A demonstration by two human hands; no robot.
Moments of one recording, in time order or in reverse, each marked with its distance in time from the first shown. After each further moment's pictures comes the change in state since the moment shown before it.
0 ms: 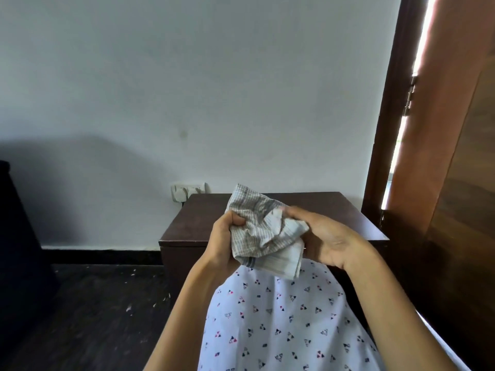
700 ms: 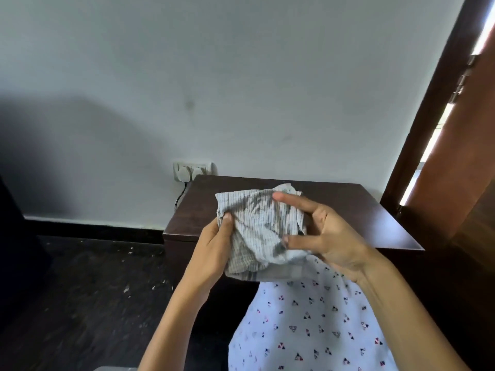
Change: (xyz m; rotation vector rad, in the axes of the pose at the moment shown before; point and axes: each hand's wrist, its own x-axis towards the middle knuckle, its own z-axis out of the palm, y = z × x) left_hand 0.027 0.018 -0.073 0.603 0.210 0.214; right_hand 0.054 0.005 0.024 -0.409 -0.076 -0.358
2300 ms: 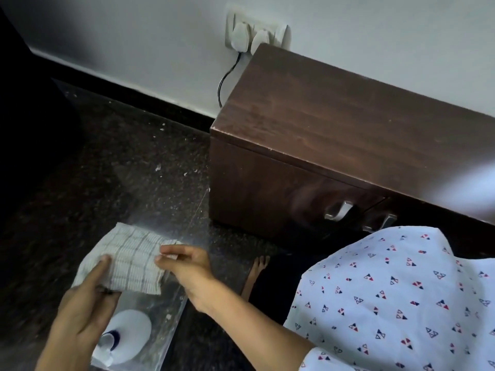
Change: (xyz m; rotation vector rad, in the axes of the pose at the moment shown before) left_hand -0.108 -0.221 -0.202 -0.546 0.714 -0.738; right_hand 0.041 0.239 0.281 0.391 -0.059 0.935
